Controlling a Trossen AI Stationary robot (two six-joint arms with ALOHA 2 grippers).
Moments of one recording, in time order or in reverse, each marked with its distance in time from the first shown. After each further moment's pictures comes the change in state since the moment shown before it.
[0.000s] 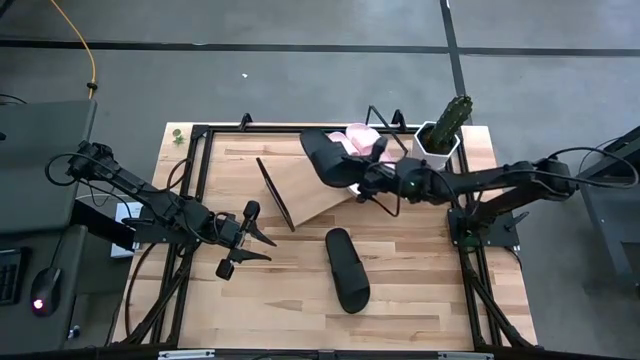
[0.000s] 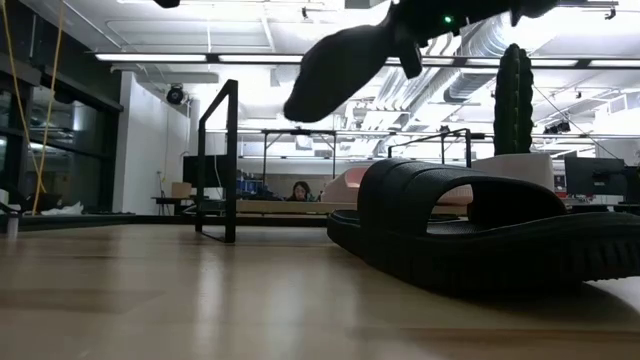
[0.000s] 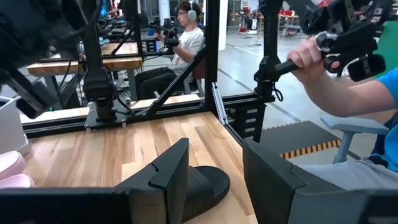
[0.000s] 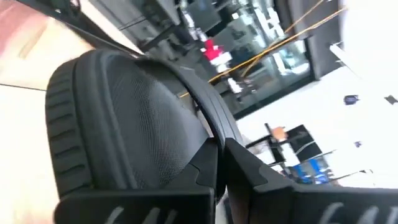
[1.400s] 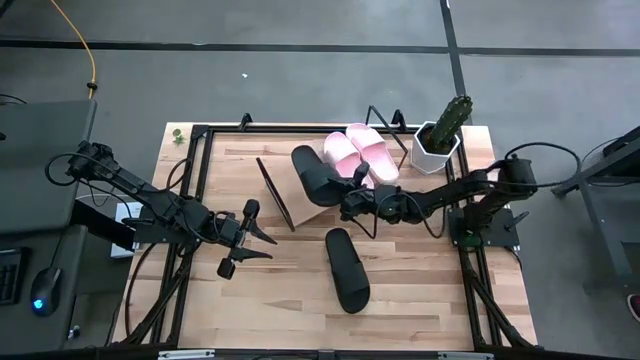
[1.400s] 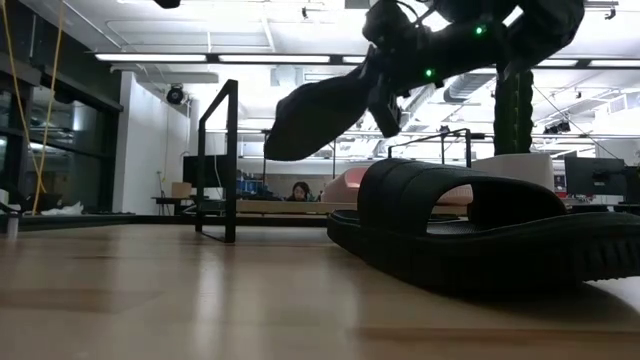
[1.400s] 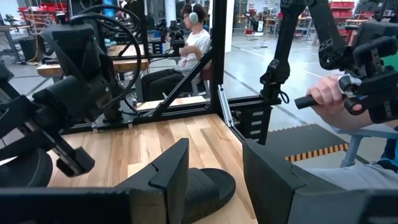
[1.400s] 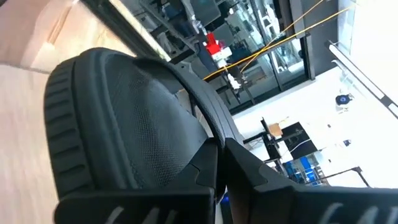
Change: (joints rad) left arm 0.000 0.000 0.000 0.007 -0.026 0.000; right arm 0.110 0.325 -0.078 0.408 0.138 -0.034
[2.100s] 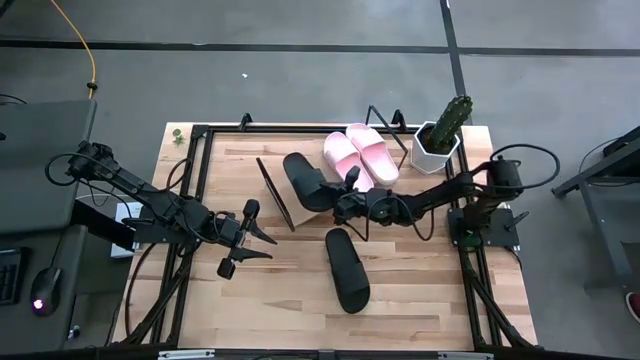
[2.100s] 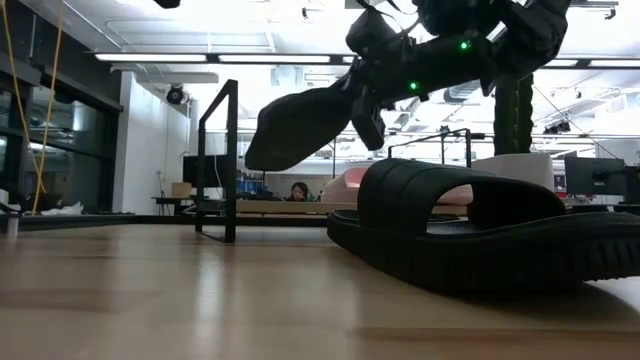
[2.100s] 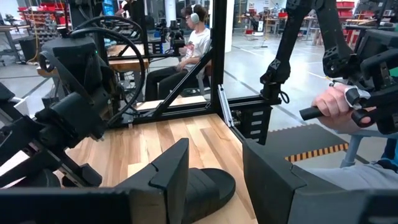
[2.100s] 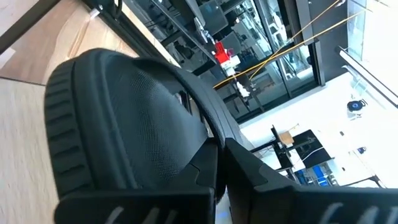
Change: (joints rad) left arm 0.000 0.000 0.000 0.000 0.000 0.000; right arm 0.000 0.113 0.044 0.063 -0.052 0.029
